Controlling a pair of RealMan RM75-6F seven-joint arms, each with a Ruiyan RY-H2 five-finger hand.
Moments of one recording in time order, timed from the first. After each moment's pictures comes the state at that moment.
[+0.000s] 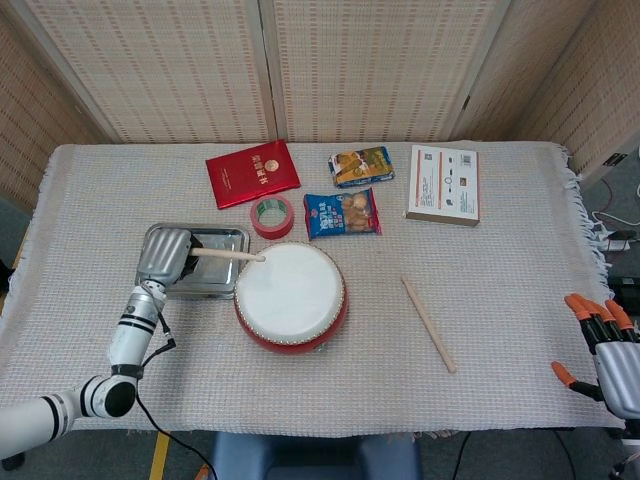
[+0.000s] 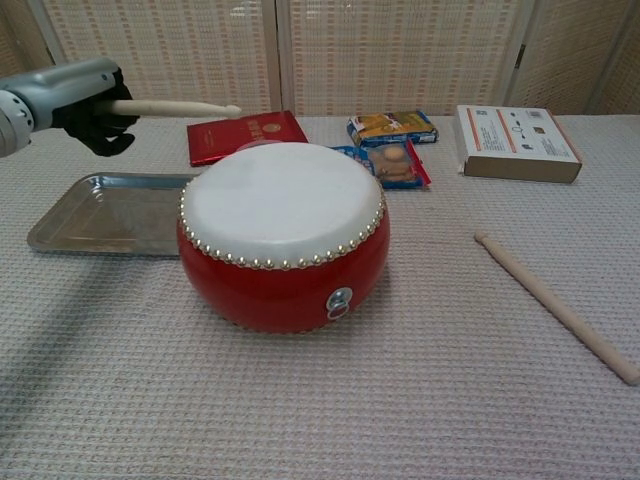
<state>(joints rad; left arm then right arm) -0.75 -1.44 -0.28 -1.43 0.98 1.03 0.26 0.01 -1.05 0.01 -1.58 -1.57 1.53 0.13</state>
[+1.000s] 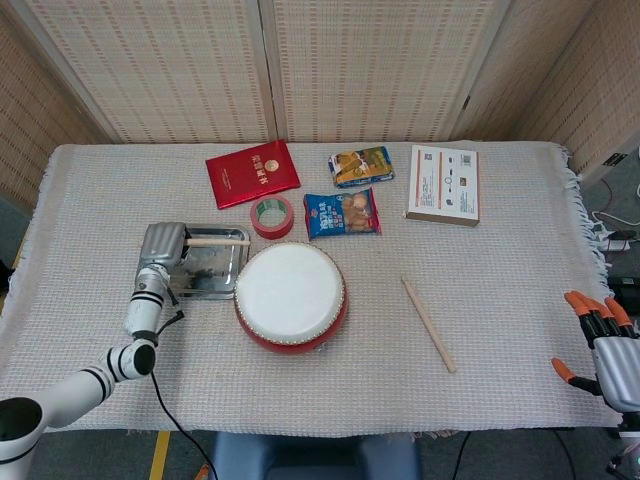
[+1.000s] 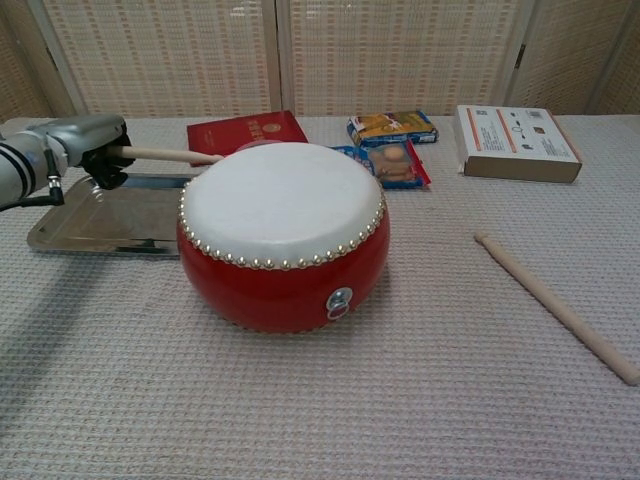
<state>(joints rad) -0.86 -1.70 -0.29 -0.86 0.86 0.79 0.29 0.03 -1.06 0.02 -1.57 -1.53 1.48 0.12</state>
